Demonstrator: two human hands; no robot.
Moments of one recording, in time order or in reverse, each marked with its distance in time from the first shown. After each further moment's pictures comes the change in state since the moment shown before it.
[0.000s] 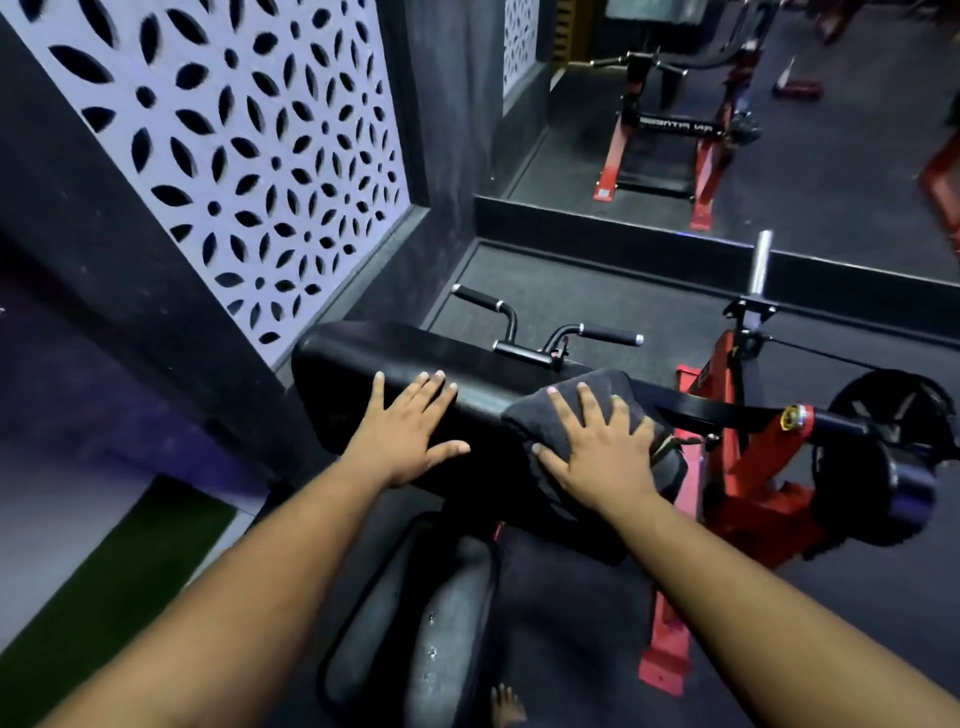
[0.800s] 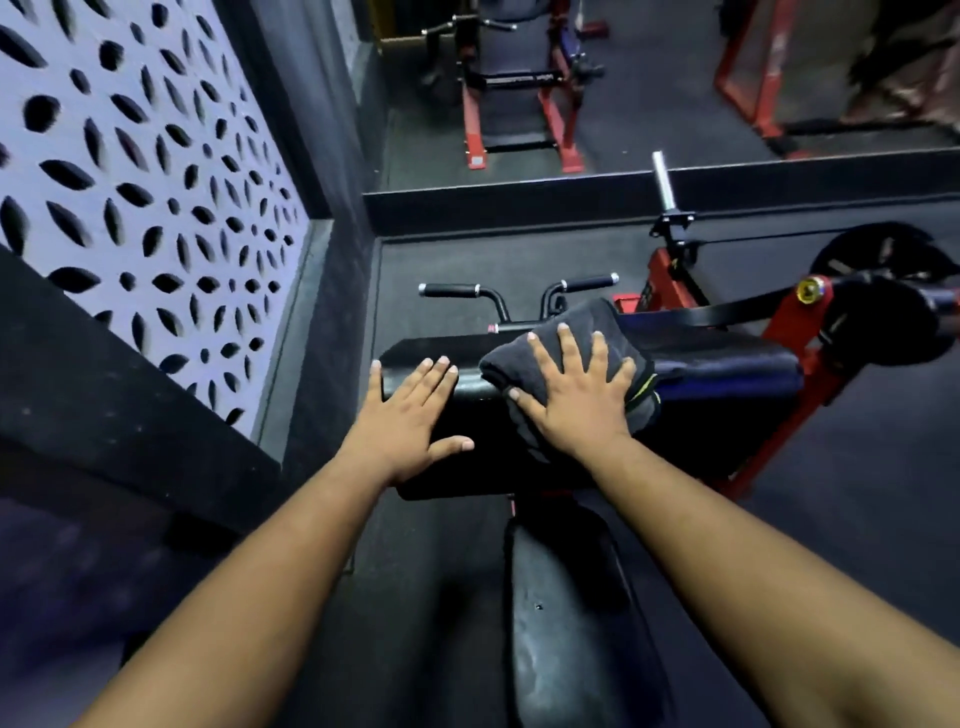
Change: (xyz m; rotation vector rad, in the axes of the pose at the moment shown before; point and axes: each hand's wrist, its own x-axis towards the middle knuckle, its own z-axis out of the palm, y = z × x) left_hand 0.041 -0.209 0.002 0.120 0.012 0.456; right_hand 0.073 -0.222 0.014 0.076 0.107 0.422
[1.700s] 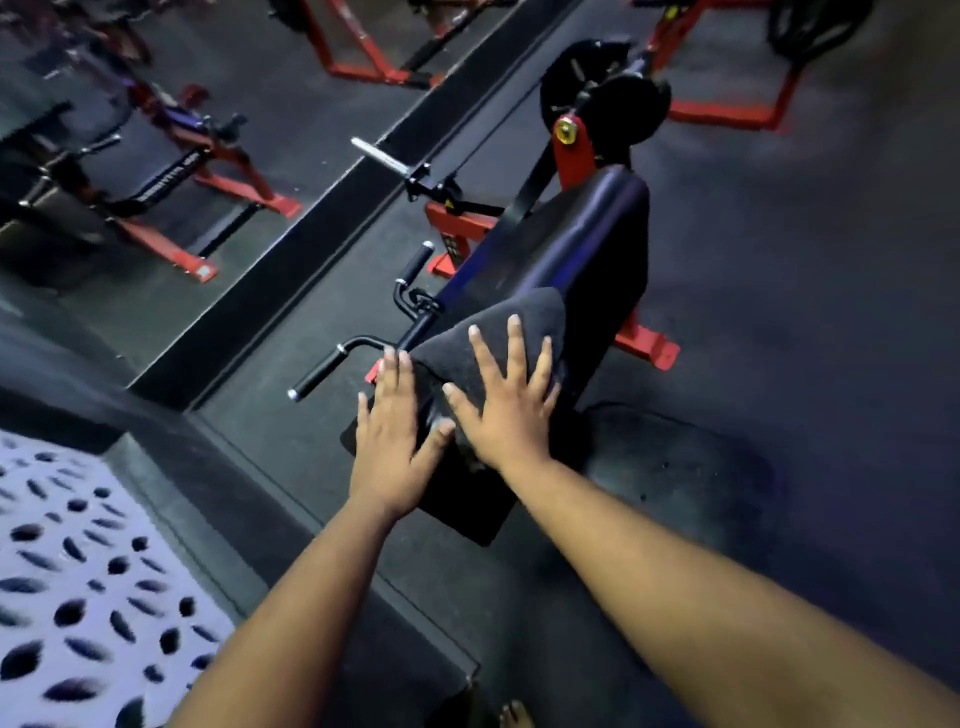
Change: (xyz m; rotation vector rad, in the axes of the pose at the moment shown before) left_hand 0.077 -0.080 -0.001 -0.510 0.111 0.656; right_hand 0.004 -0.168 0.058 0.527 0.514 0.887
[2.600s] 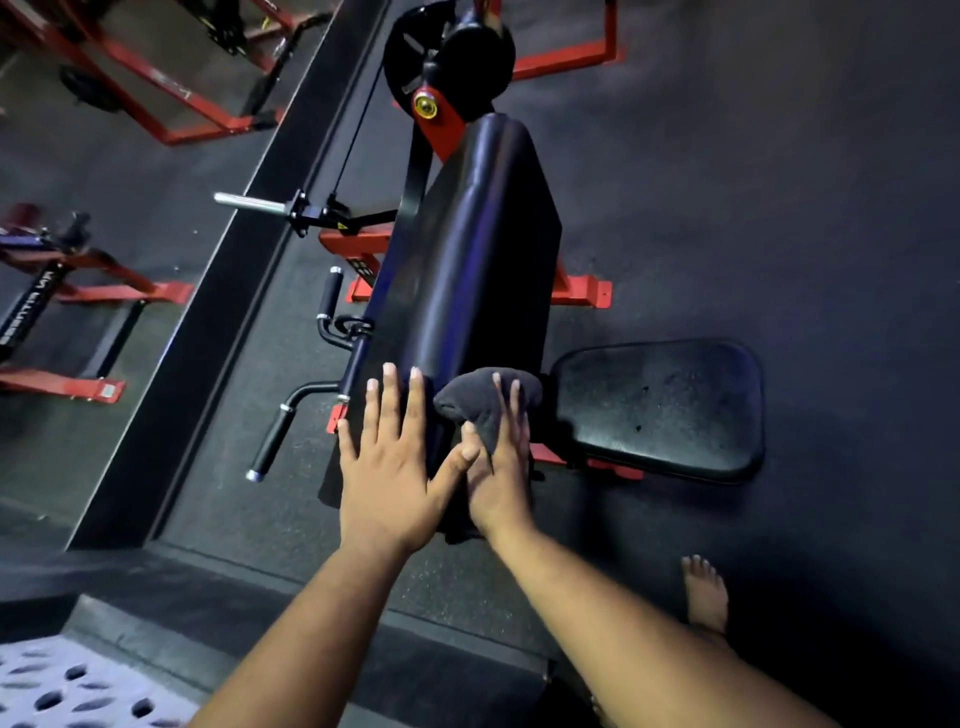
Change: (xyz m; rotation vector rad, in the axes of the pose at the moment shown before) left_hand 0.005 0.003 -0.001 0.374 -0.236 0.215; right_hand -0.073 -0.010 0.064 0.730 0.336 0.456
